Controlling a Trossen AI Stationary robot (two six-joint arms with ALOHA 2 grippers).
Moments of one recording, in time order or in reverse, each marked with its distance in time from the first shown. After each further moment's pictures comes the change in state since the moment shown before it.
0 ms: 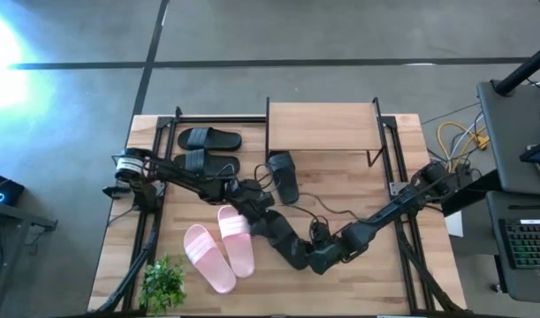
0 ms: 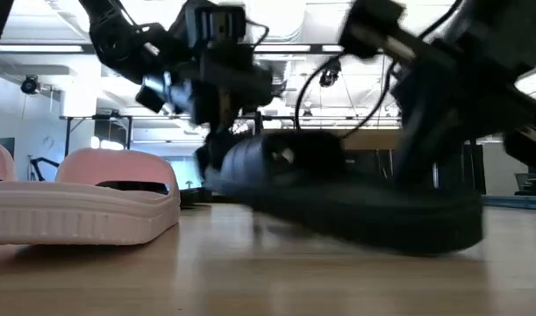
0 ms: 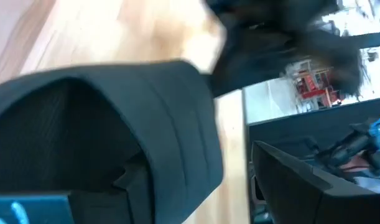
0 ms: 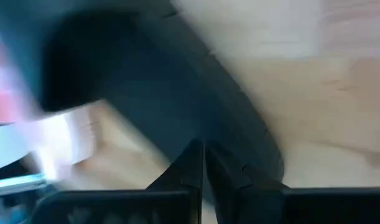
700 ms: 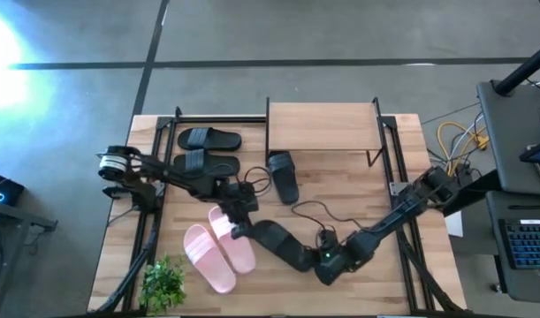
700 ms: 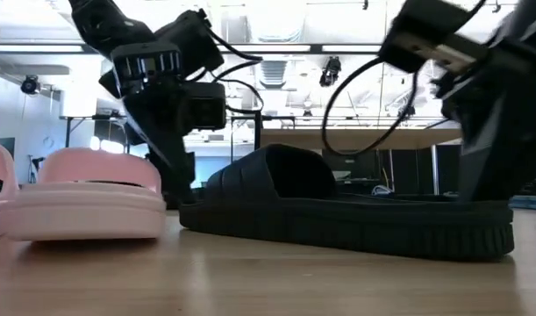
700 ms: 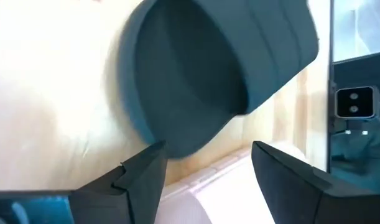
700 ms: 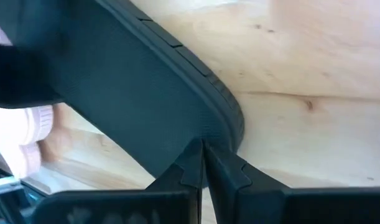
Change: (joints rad) left arm 0.008 -0.147 -0.057 -0.579 -0.072 0.310; right arm 0.115 0.021 -0.002 -0.067 -0.010 0.167
